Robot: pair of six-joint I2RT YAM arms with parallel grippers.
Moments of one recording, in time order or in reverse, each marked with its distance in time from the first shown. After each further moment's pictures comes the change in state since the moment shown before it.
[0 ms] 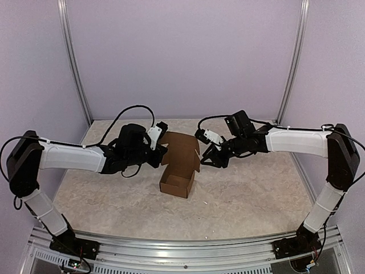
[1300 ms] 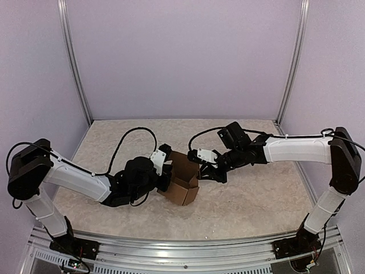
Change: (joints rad) left arm -0.264 0.022 -0.241 0.369 -0.361 -0.101; right arm 0.114 -0.038 -0.085 -0.016 -0.009 -0.178
